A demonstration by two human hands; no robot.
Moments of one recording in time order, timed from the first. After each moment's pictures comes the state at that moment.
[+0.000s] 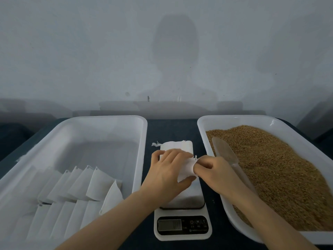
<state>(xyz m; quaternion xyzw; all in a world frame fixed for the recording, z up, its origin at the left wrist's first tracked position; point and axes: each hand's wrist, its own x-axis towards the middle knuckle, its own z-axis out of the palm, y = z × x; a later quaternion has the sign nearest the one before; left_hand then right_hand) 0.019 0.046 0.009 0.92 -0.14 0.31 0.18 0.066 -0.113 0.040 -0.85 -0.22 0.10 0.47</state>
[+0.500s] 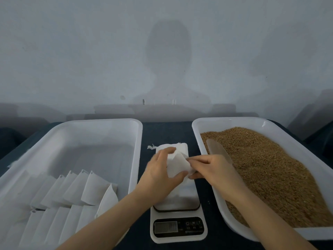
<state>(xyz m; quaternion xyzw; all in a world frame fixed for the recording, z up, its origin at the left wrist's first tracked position) 0.021 0.049 0.014 0.91 -0.01 0.17 0.37 0.070 -0.113 0.043 -0.80 -0.15 0.14 0.57</state>
